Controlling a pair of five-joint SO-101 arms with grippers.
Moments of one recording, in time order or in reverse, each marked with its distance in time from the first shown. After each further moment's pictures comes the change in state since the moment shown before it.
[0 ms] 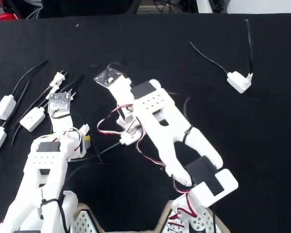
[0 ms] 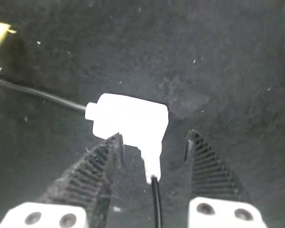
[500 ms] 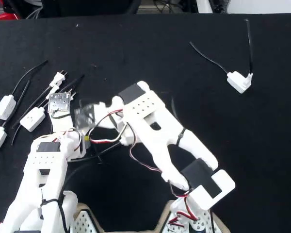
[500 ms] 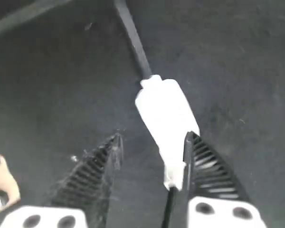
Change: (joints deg) left arm 0.0 0.0 0.0 0.0 0.0; right arm -5.4 0.0 0.7 8.4 46.3
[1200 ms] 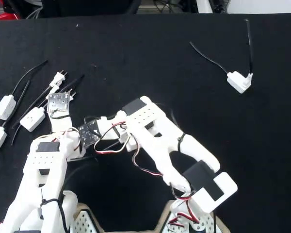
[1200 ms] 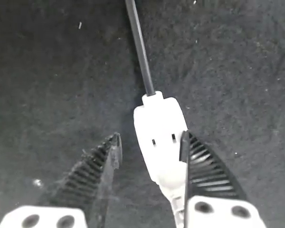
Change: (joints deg) left arm -0.4 0.0 0.0 0.0 -0.1; right arm 0.0 -1.2 13.2 -18.5 5.4
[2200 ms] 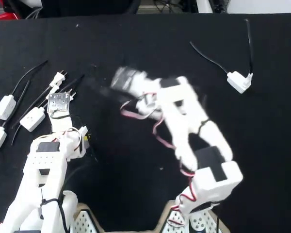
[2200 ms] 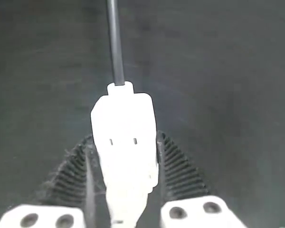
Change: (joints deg) left arm 0.1 0.0 0.0 0.0 0.0; right arm 23.6 6.2 -12.1 -8.8 -26.1
